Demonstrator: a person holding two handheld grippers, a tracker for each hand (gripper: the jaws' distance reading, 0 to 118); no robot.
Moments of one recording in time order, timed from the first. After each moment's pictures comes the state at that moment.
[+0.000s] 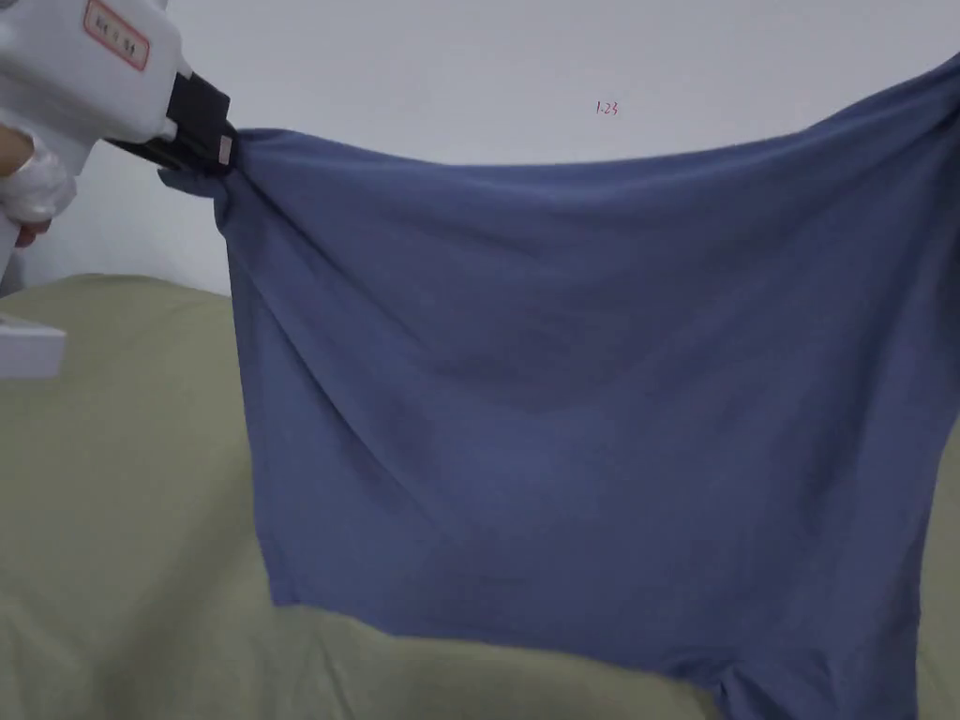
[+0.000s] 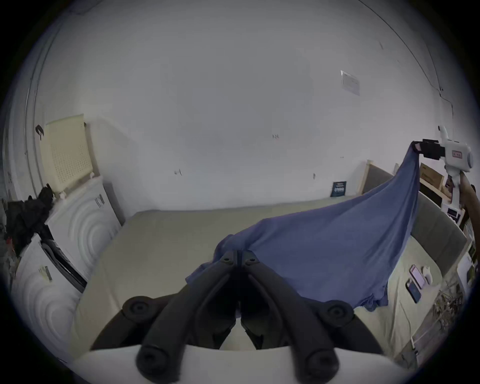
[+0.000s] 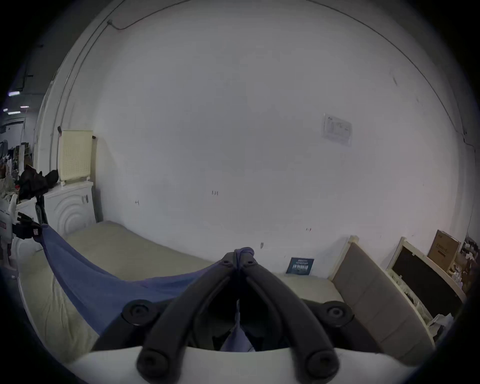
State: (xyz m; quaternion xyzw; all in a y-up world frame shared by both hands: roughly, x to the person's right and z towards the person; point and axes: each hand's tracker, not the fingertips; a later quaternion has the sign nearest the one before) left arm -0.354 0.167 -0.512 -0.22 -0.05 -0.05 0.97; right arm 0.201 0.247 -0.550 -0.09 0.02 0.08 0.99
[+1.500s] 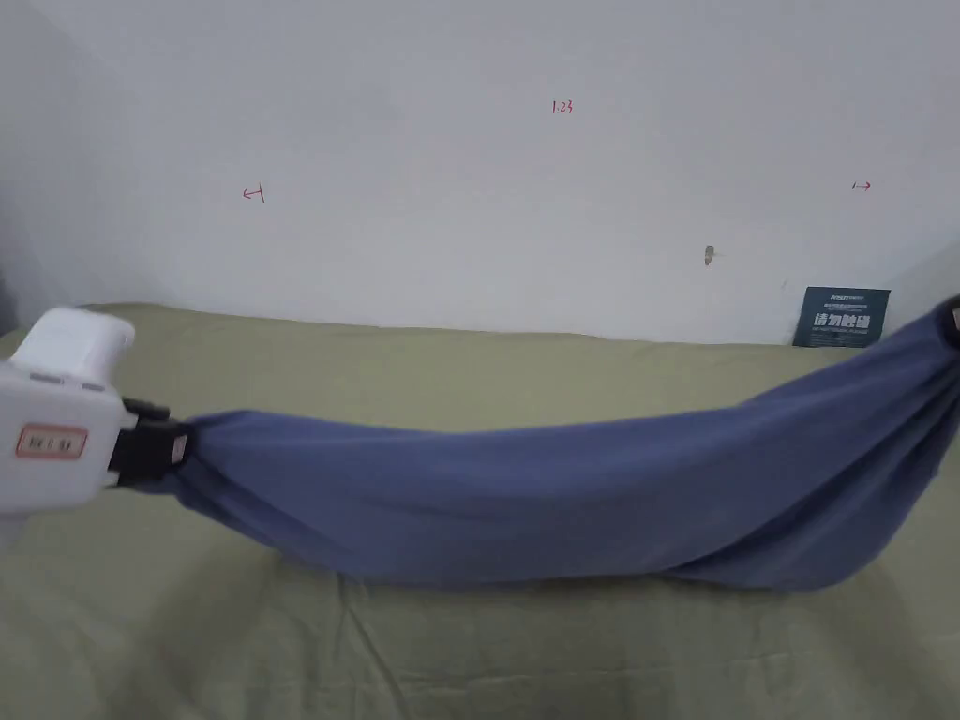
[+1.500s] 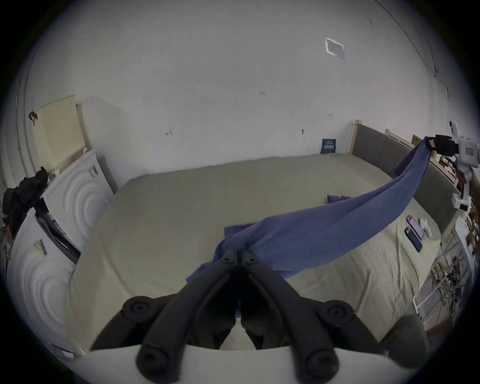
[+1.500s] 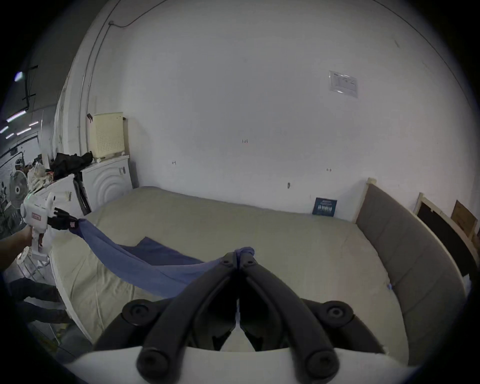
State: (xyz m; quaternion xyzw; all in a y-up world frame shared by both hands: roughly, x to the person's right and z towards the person) left arm -0.377 0.024 -0.367 -0.31 -0.09 -0.07 0.94; right arm 0.222 0.094 -0.345 -0.18 0.10 0.04 0.98
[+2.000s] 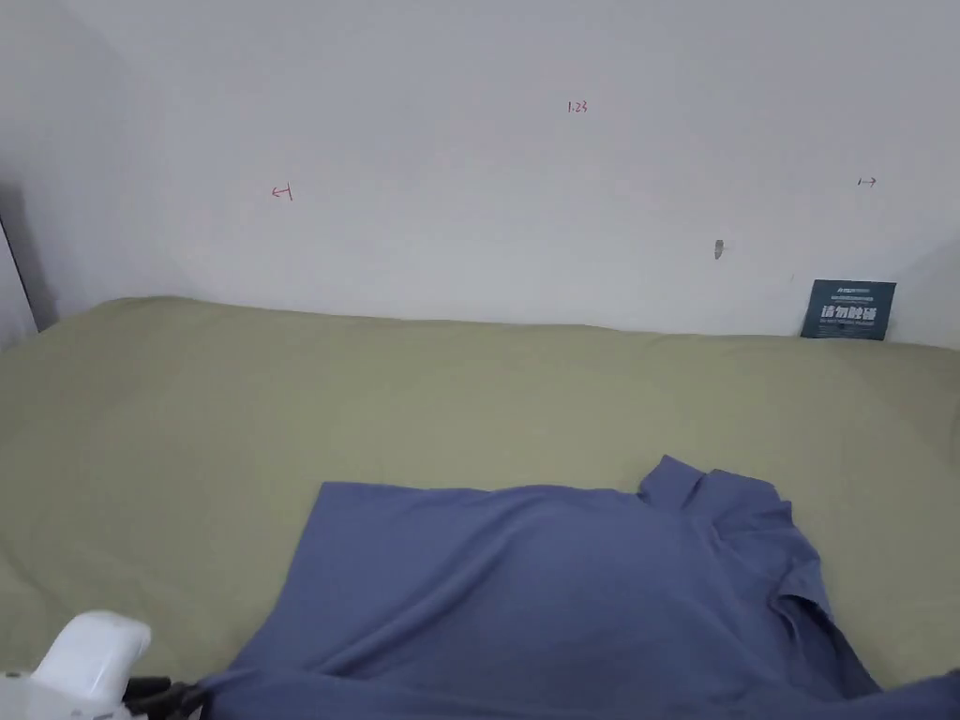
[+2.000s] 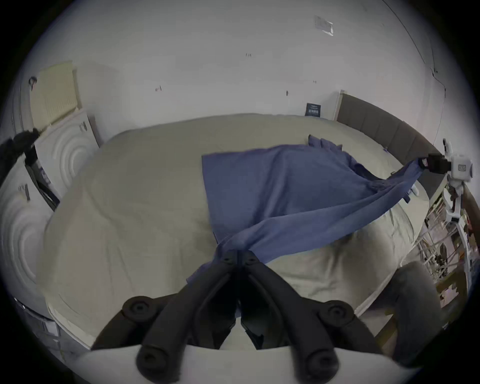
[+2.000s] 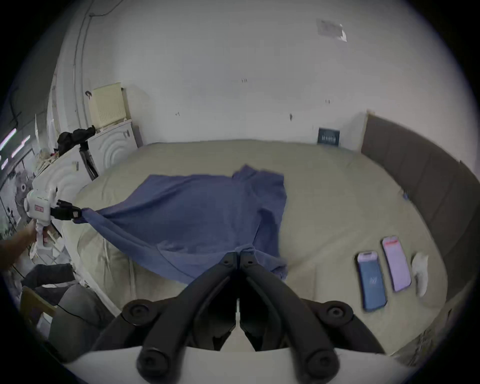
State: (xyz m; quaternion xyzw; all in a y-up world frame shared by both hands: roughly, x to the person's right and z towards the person) left arm -0.400 -0.125 -0.248 -0.38 -0.13 -0.03 0.91; right arm 0.216 -0.083 -0.199 -0.30 0.10 -0.01 0.95
